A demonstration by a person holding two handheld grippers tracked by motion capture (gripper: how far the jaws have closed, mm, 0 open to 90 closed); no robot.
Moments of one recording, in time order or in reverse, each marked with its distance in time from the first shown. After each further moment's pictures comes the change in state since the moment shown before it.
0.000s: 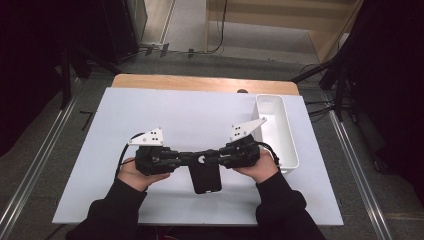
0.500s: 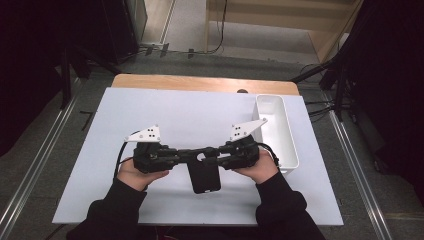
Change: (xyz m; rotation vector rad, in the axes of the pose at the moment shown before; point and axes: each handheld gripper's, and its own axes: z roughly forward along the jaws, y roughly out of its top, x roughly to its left) left arm 0.003 0.003 -0.006 -0.033 0.000 -0.060; right arm 0.004 0.002 0.000 -0.033 -0.025 -0.013
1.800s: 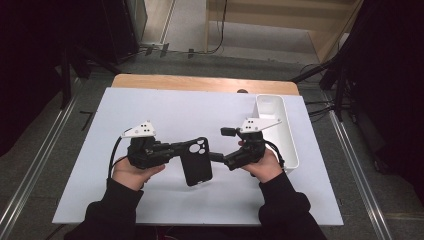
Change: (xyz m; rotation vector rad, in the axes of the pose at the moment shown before) left arm 0.002 0.004 -0.009 0.000 0.172 -0.065; right arm -0.006 -0.004 -0.013 -0.166 -0.200 0.082
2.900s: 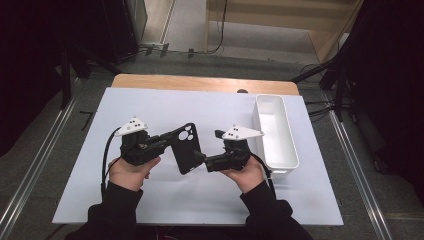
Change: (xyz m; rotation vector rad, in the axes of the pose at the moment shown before) left arm -0.001 0.004 -0.010 -0.093 0.250 -0.097; right arm 0.026 -0.010 0.038 -0.017 -0.251 0.044
